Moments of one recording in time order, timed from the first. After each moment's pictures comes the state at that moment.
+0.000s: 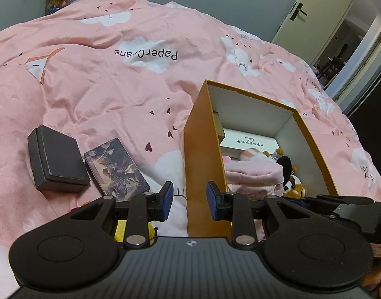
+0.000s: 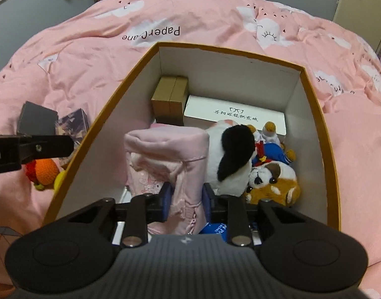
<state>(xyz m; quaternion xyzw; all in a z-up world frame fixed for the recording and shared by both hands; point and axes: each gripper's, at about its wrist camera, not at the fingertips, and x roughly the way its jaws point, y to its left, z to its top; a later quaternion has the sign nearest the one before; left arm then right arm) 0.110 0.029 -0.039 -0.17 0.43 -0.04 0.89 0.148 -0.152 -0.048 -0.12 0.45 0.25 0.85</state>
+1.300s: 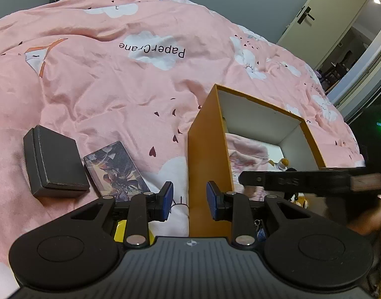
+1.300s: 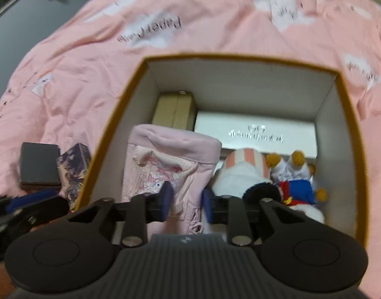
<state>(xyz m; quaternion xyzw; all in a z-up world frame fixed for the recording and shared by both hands) 0.129 0.042 -0.045 -0.19 0.44 -0.03 0.88 0.223 -0.125 -0.050 -0.07 0.51 0.28 0.81</state>
